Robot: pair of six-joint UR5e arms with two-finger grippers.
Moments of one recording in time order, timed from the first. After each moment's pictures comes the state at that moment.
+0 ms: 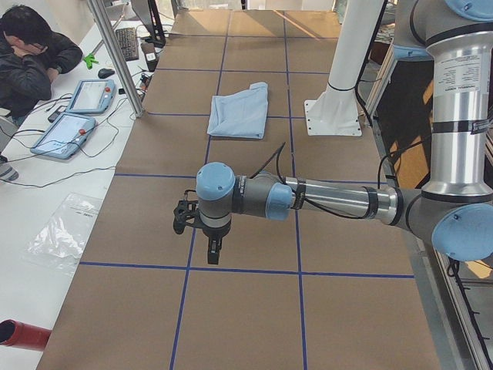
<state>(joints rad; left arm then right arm) -1.57 -1.49 -1.76 -1.60 -2.33 -0.08 1.51 -1.57 1.70 -1.74 2.32 -0.08</state>
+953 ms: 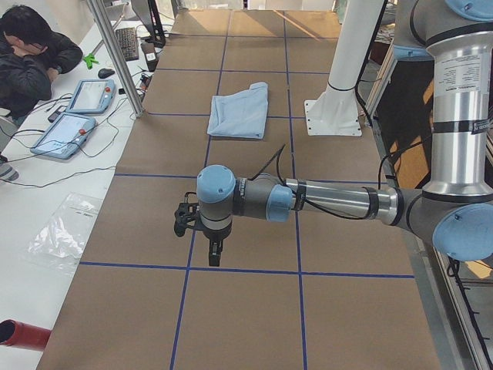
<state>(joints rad) -1.57 -1.49 -1.75 -1.61 -2.33 -0.08 1.56 -1.61 1.70 -1.74 2.37 -0.06</state>
